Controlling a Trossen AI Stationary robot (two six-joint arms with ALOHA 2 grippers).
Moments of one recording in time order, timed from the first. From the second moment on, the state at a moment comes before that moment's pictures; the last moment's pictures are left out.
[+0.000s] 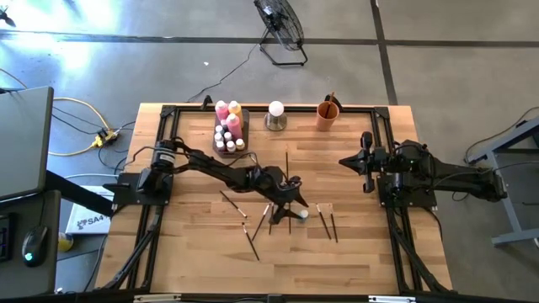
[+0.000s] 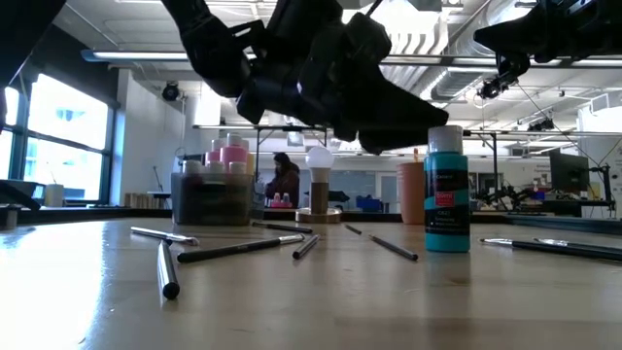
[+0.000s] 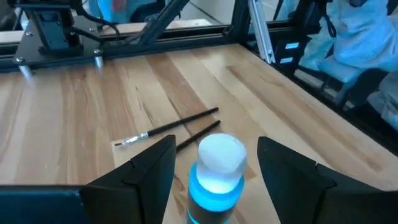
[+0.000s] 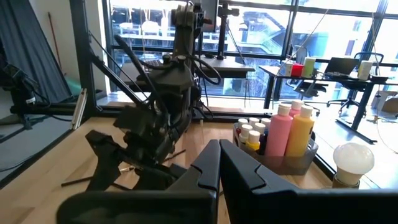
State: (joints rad) left arm -0.05 2.05 1.19 0.58 0.40 0.08; right arm -0.18 0.29 0.28 0.03 -0.16 -0.05
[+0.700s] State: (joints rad) left arm -0.09 2.05 1.19 0.60 0.33 0.08; right arm -0.18 0.29 0.28 0.03 -0.13 -0.05
